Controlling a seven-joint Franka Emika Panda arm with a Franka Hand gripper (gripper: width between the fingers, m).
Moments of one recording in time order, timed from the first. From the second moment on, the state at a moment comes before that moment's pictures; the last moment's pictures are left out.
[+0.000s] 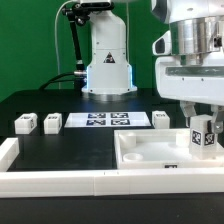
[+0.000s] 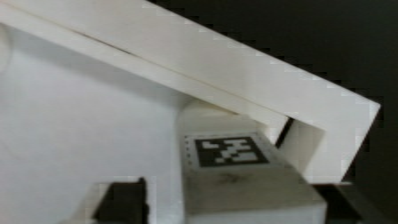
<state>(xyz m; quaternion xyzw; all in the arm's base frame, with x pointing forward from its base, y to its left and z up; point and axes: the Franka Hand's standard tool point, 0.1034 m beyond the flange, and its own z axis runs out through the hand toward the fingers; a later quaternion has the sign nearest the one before) 0.599 0.120 0.071 -0.85 0.51 -0.03 0.06</state>
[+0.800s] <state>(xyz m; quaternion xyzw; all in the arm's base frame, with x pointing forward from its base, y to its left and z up) 0.598 0.119 0.070 -0.98 0.19 -0.05 0.05</state>
